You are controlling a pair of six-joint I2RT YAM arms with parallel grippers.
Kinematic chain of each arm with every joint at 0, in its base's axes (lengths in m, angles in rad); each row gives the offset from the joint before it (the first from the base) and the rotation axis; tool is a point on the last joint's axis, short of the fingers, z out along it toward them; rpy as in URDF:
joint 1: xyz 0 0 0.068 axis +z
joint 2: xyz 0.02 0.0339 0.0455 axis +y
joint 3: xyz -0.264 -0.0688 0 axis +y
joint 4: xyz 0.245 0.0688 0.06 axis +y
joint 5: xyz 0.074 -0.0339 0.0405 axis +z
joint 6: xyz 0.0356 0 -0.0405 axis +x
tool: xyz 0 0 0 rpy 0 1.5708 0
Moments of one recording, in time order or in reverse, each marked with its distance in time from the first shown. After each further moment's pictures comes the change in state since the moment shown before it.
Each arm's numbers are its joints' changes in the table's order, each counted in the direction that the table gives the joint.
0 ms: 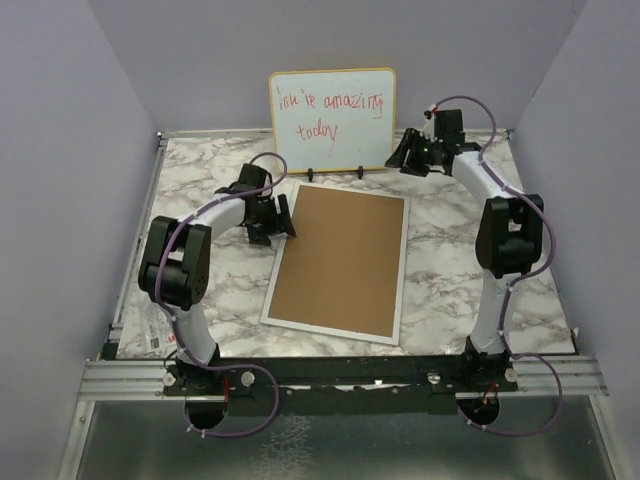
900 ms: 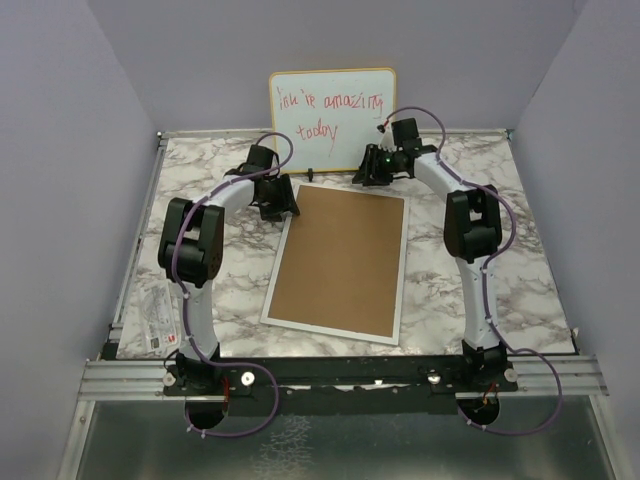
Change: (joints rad) left arm 0.003 0.224 -0.289 -0.023 0.000 -0.008; right arm 0.137 0.341 -0.311 0.057 0.123 -0.081
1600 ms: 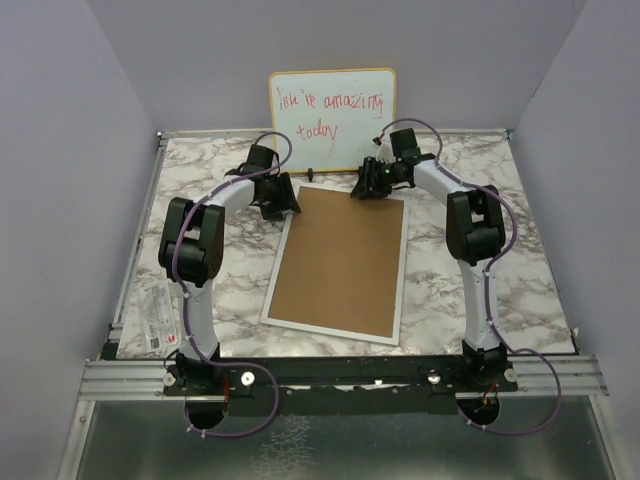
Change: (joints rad) left arm 0.000 0.006 -0.002 -0.020 0.000 -0.034; right arm 0.012 -0.049 0.155 -0.016 0.075 -0.033
